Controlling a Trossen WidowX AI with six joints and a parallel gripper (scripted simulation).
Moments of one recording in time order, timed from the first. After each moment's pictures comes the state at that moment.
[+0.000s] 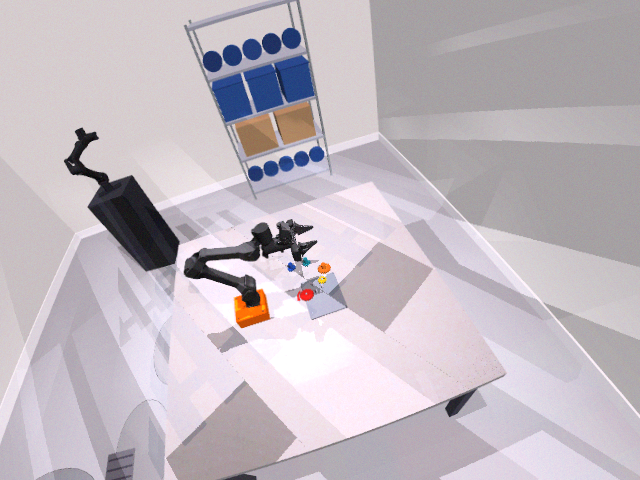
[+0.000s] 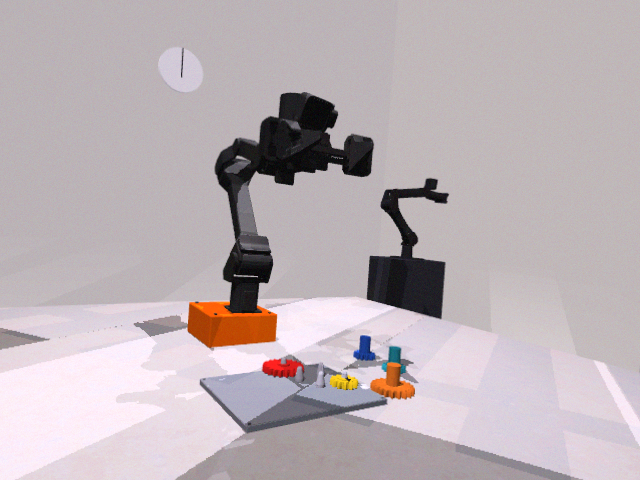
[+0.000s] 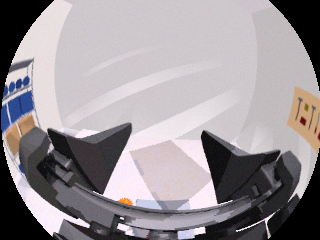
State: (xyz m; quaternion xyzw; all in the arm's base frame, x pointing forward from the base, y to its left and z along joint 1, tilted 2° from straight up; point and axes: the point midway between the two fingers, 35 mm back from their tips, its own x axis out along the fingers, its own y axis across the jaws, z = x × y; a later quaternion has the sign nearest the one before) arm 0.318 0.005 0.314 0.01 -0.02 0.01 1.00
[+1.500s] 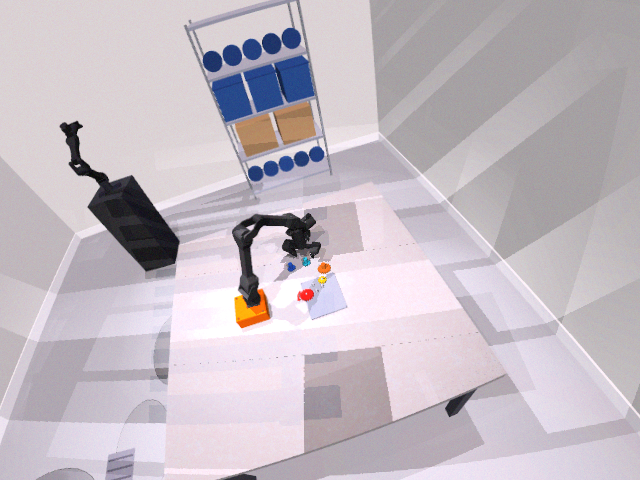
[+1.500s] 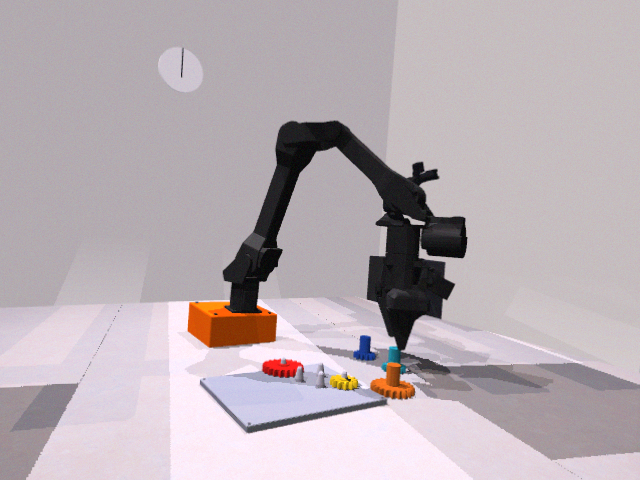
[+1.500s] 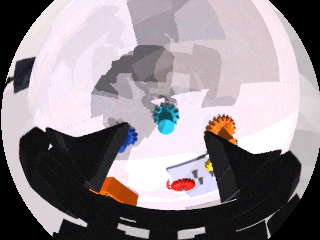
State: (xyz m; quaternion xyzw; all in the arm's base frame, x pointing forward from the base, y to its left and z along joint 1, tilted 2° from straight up) arm 0.277 0.190 0.042 -0.36 0.58 0.37 0.63
